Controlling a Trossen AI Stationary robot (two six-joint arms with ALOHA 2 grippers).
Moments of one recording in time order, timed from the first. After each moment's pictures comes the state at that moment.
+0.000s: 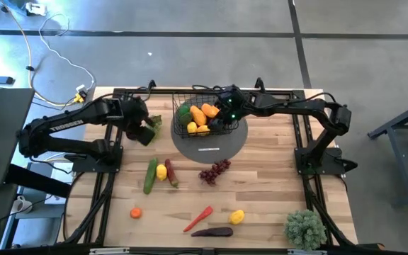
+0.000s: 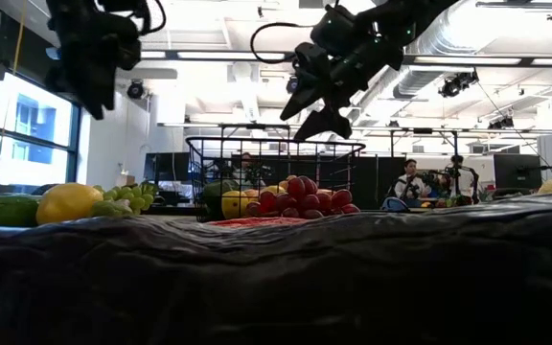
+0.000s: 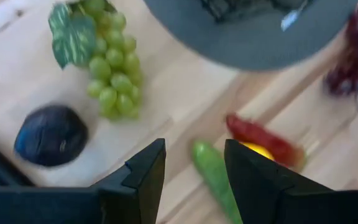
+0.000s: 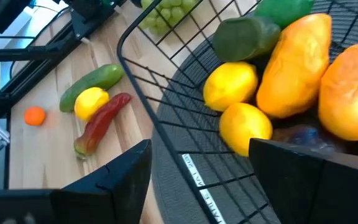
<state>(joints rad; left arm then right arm) 0.50 0.99 0.93 -1.16 0.06 -0.55 -0.37 1.67 1.21 -0.30 -0.33 0.37</state>
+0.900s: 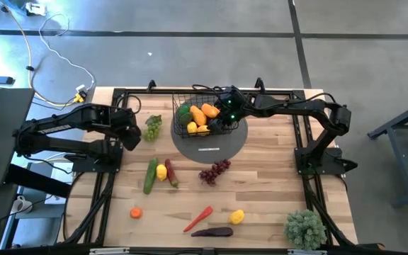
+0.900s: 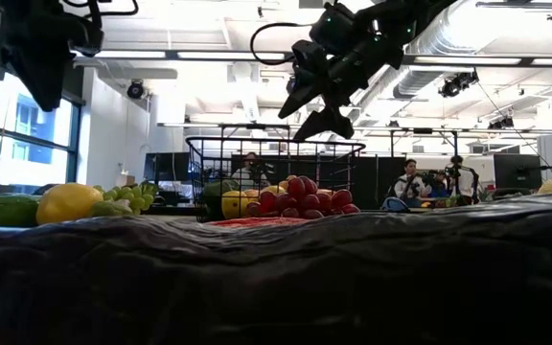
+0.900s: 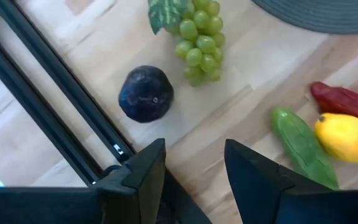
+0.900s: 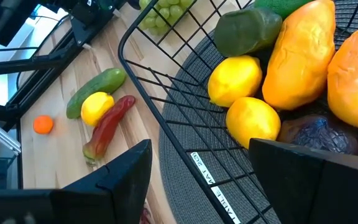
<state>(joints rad) 0.36 0.86 0.93 -1.44 -0.21 -0.63 -0.36 1.67 1.21 -0.30 -0.33 0.45</state>
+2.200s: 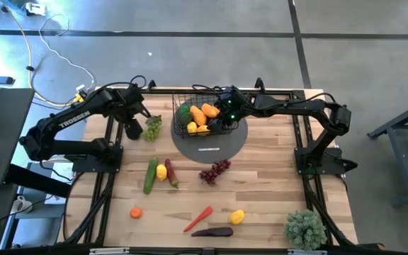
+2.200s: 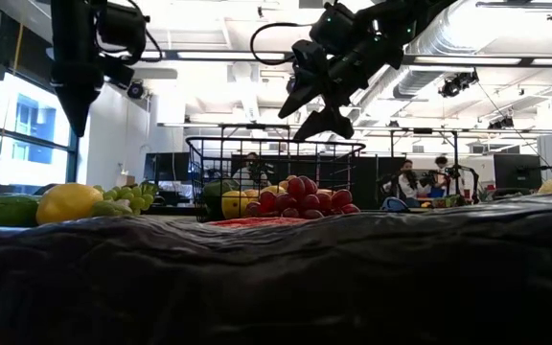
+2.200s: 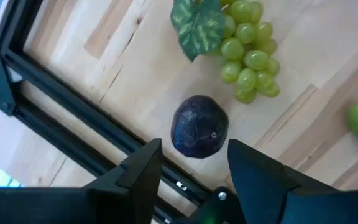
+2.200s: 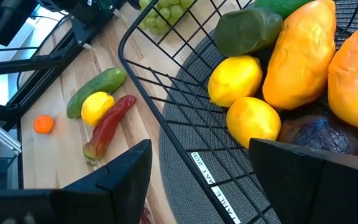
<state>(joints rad) 0.82 1.07 0.93 -1.28 -0.15 0.10 -0.36 1.67 1.21 -0.30 -0.33 0.45</state>
